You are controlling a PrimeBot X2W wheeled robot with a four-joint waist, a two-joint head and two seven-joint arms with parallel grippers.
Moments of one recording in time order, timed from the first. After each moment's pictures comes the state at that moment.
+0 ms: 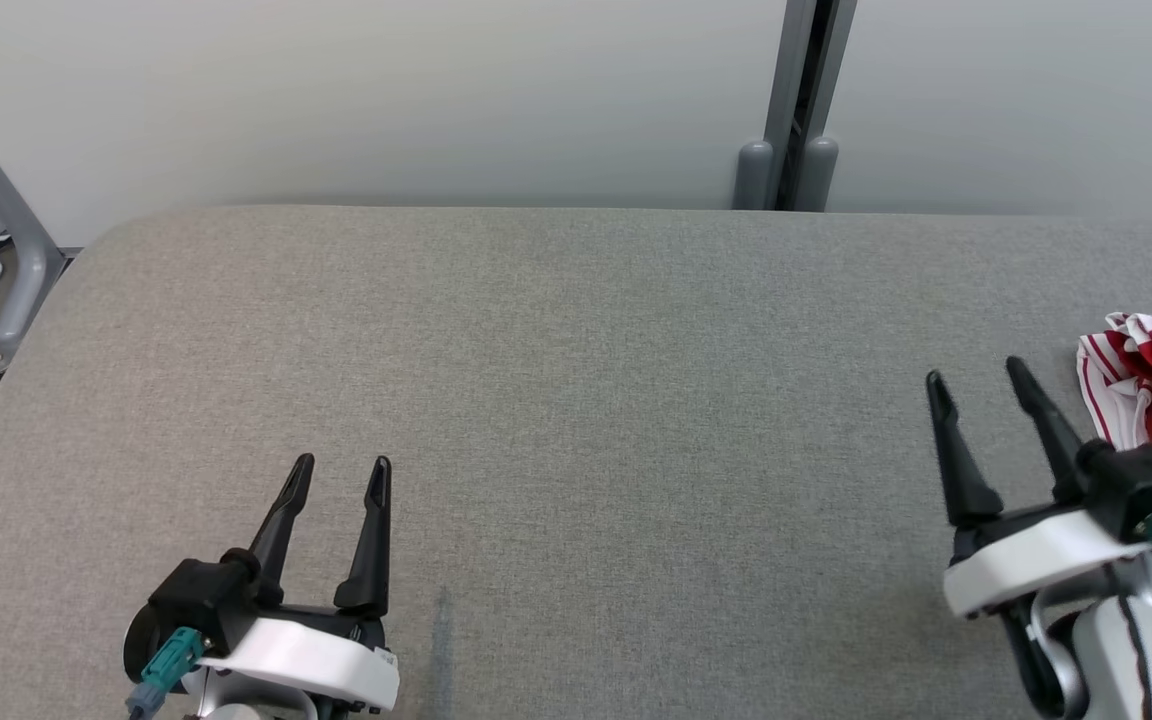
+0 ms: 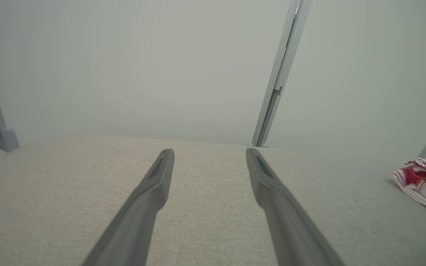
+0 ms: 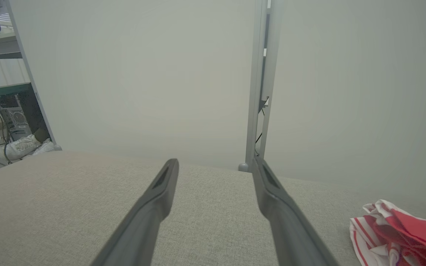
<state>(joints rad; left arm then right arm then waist) -0.07 0.05 -0.12 0.23 -0.29 -0.09 -0.26 -0.25 -0.16 0.11 0.32 0.21 0.13 -0.25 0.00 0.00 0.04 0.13</state>
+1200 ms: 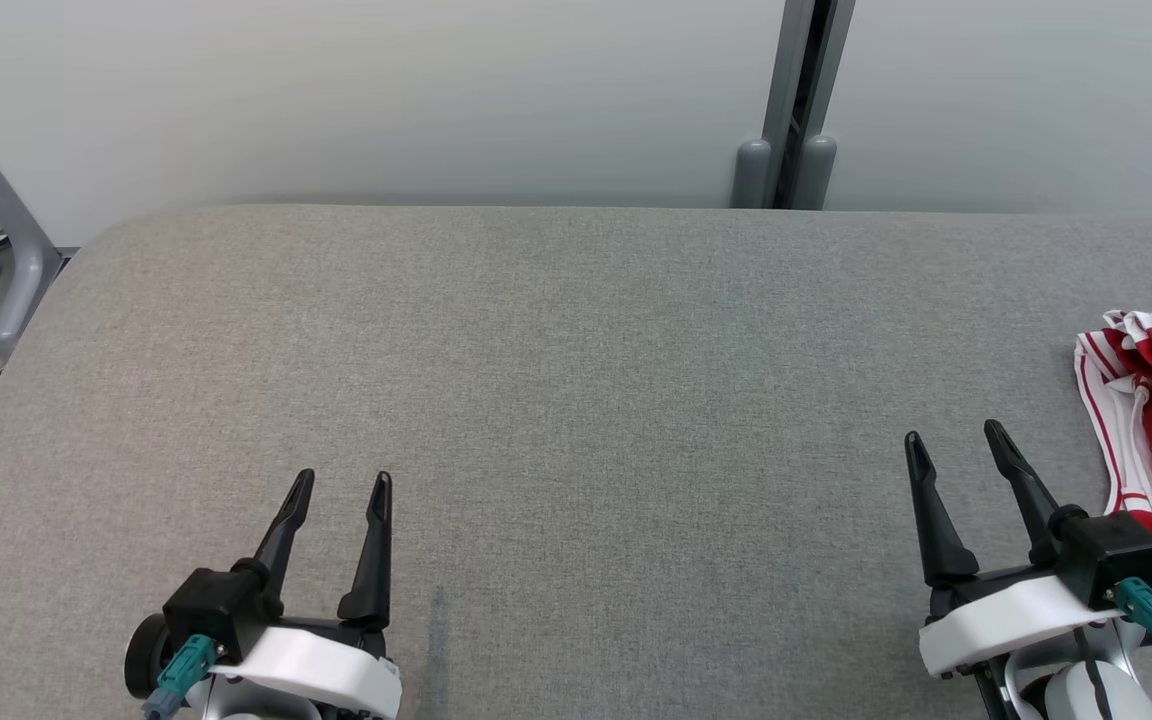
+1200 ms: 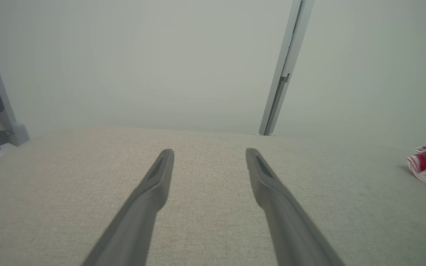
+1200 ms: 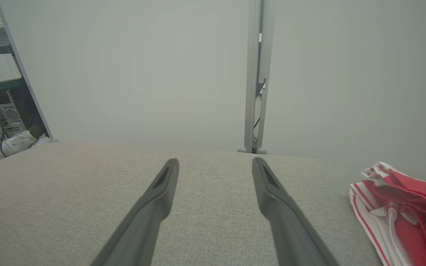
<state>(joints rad) -0.06 0.05 -0.13 0.25 -0.26 -0.05 -0.26 -0.14 -0.05 0.04 0.27 0.11 0.13 -0.26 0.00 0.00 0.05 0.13</state>
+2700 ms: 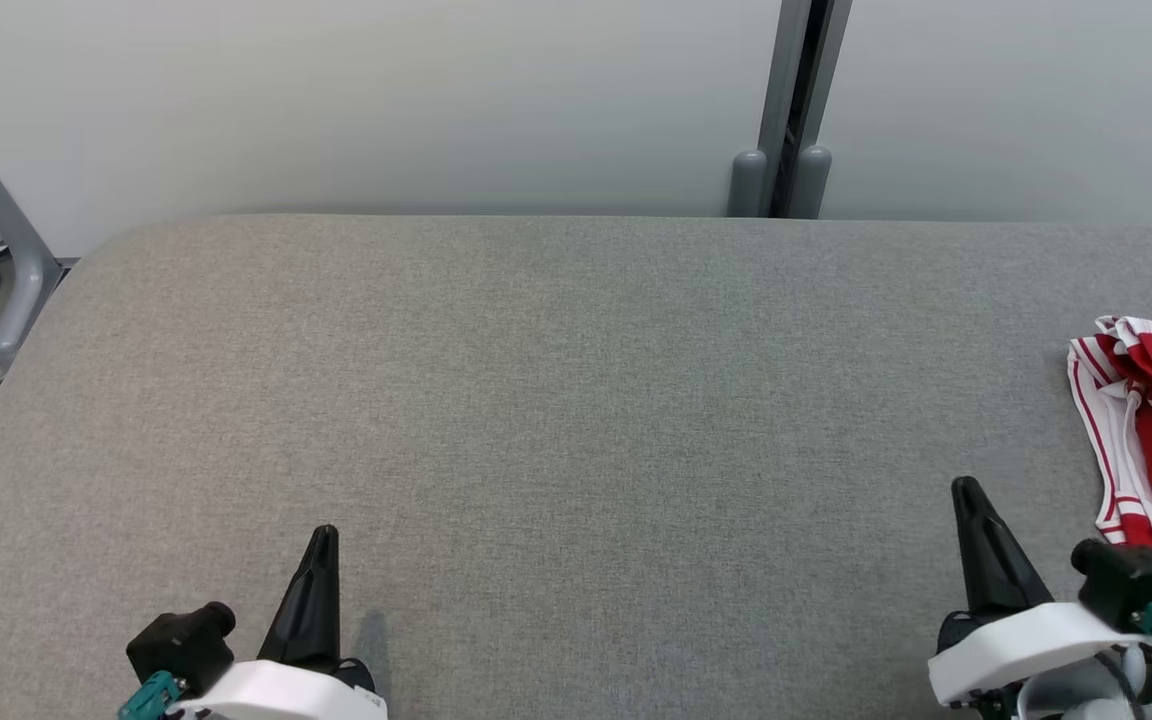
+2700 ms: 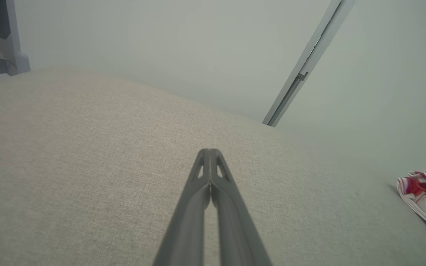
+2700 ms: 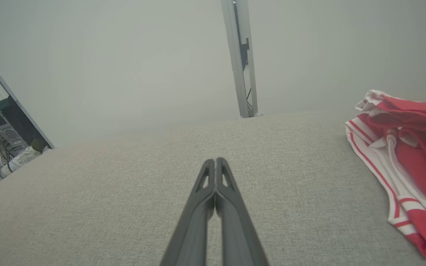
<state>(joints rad) -0.01 0.04 -0.11 0.30 -0.47 -0.05 -0.23 -0.09 -0.04 0.02 0.31 0.28 0.13 -0.19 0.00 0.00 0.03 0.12</state>
